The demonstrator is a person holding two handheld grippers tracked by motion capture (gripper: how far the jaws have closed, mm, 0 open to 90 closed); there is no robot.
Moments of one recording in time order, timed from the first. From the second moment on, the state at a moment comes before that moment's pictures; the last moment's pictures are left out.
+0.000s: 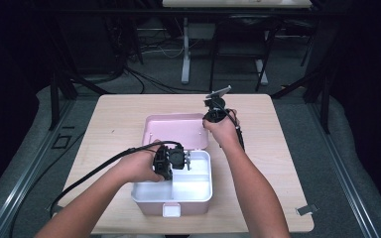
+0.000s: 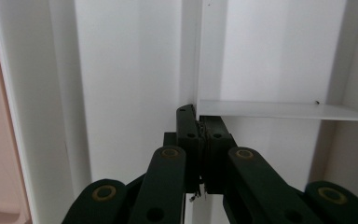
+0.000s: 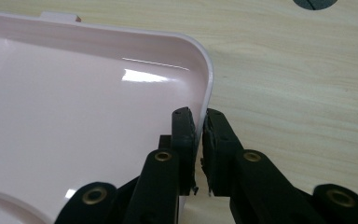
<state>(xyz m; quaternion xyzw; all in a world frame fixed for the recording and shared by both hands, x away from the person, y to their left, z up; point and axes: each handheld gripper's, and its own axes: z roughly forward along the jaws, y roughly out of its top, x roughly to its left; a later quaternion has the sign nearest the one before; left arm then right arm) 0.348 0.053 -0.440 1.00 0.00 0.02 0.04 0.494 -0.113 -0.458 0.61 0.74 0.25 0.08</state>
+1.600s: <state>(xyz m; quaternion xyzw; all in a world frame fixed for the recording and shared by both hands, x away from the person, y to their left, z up) 0.348 0.054 -0.440 1.00 0.00 0.02 0.04 0.415 -0.127 -0.394 0.53 0.73 0.39 0.18</state>
